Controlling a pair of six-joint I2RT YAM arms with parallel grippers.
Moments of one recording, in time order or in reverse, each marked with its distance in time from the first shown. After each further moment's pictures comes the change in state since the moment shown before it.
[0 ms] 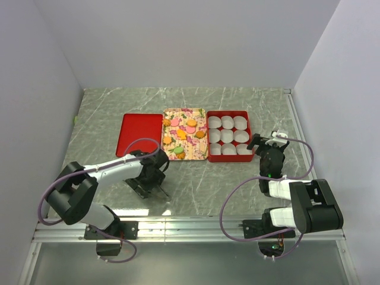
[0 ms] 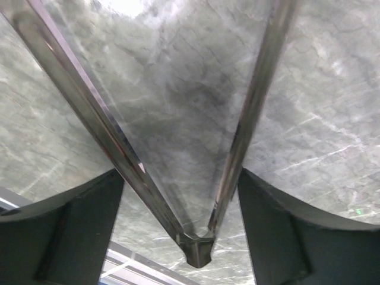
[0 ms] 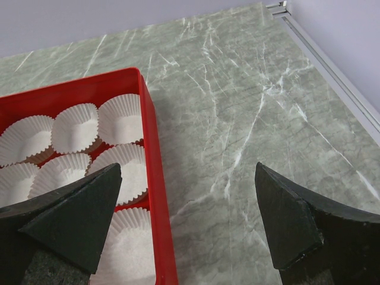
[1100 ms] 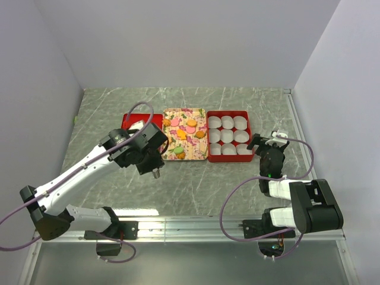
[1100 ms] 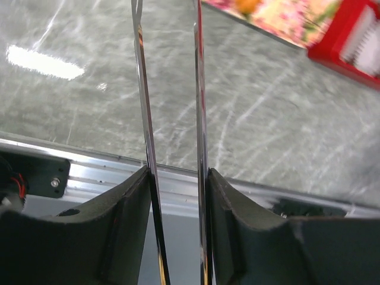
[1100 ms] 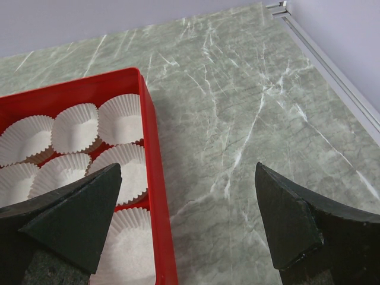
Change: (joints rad) left arm -0.158 -0.222 0.613 -0.502 -0.080 0.317; right arm 0.000 0.000 0.000 0.000 0.000 0.000
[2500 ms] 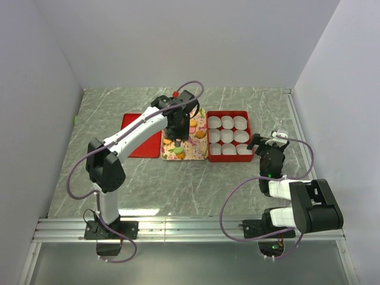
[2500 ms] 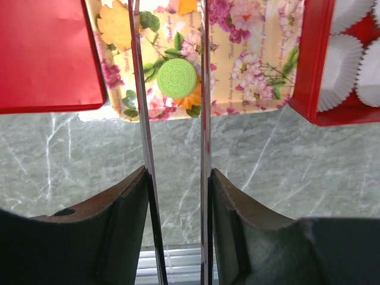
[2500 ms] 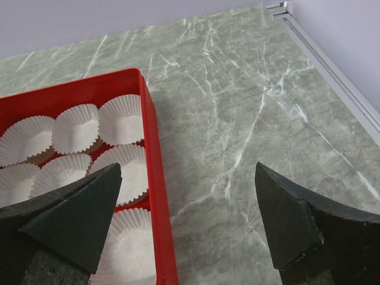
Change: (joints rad) left arm 0.159 0.630 0.480 0.166 0.086 0.648; right arm 0.000 0.000 0.000 0.002 -0.002 0.000
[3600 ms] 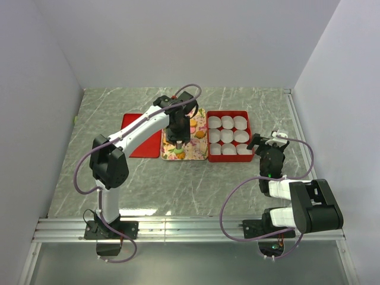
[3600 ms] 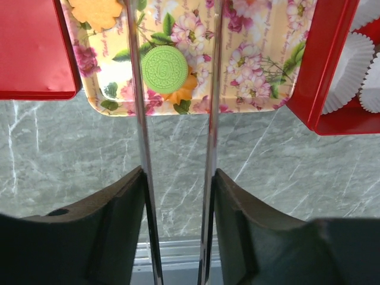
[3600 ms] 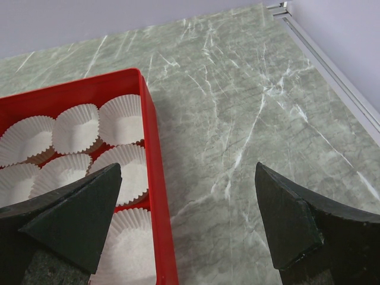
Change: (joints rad) left arm 0.028 0.073 -0.010 0.008 0.098 -0.074; right arm 0.000 0.000 0.000 0.001 0.000 0.000
